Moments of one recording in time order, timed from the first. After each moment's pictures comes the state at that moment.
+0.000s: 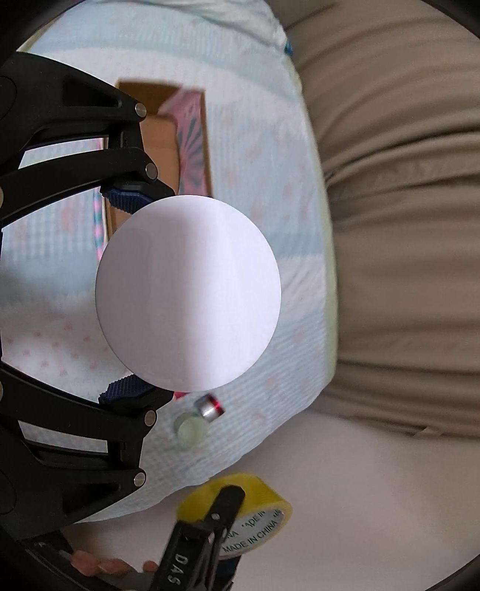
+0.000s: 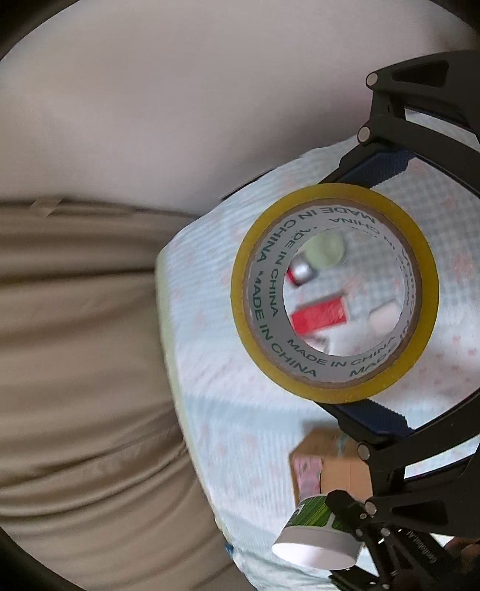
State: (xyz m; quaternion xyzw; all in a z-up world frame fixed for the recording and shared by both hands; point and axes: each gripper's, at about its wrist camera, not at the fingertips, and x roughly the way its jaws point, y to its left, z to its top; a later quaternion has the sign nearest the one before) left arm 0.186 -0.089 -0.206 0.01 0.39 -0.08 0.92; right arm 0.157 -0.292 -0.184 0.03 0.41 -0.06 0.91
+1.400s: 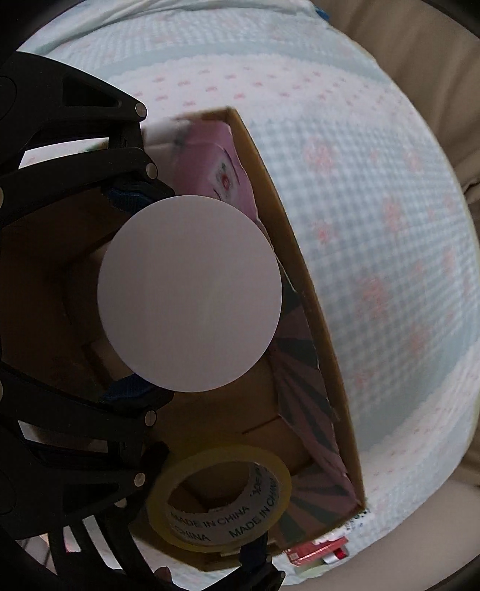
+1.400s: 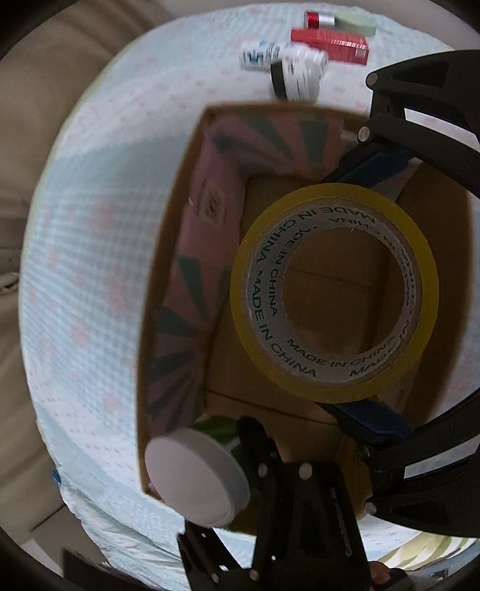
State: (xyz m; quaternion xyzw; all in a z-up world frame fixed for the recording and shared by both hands) left arm 0.347 0.161 -0.436 0.11 0.60 -0.12 0.78; right arm 0.286 0.042 -0.400 -0.08 0.61 0.14 0.78
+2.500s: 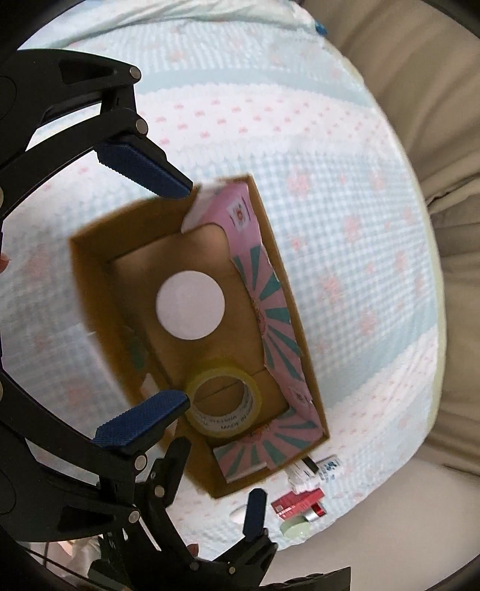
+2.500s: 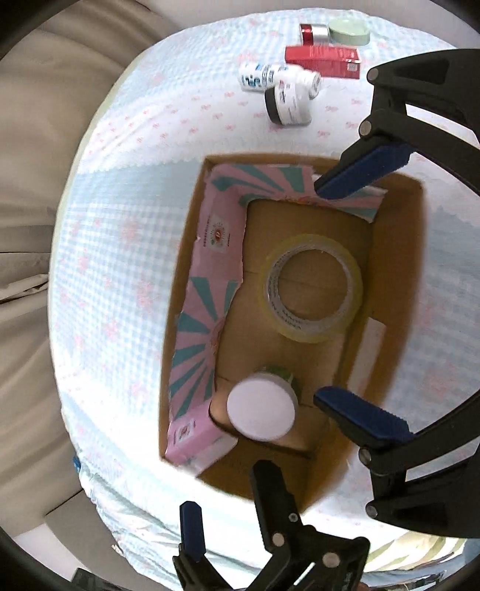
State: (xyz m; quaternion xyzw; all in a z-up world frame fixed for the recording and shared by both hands) left arm 0.288 0.177 -0.332 0.08 0.56 -0.13 0.82; right arm 0.249 0.017 -0.346 -0.06 0.57 0.14 0.81
